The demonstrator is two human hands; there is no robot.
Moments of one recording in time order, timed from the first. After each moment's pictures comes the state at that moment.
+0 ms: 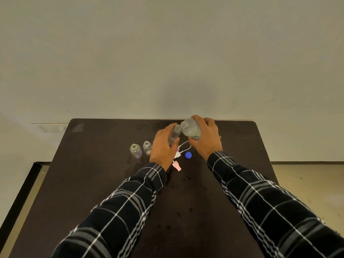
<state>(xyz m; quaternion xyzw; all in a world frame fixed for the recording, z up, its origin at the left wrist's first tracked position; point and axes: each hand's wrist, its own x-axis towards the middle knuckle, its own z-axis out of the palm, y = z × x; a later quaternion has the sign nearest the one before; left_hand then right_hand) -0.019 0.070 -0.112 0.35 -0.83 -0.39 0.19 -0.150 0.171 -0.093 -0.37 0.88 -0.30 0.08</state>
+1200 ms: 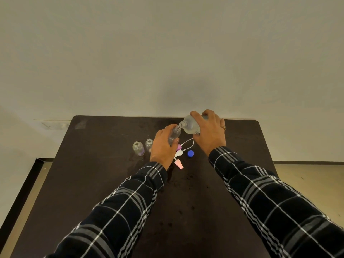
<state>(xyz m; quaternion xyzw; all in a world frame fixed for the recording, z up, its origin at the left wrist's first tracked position) -0.013 0.065 -0.126 0.37 -0.82 -0.39 0.19 -0.149 0.161 -0.075 -0.42 0.90 -0.13 -0.01</state>
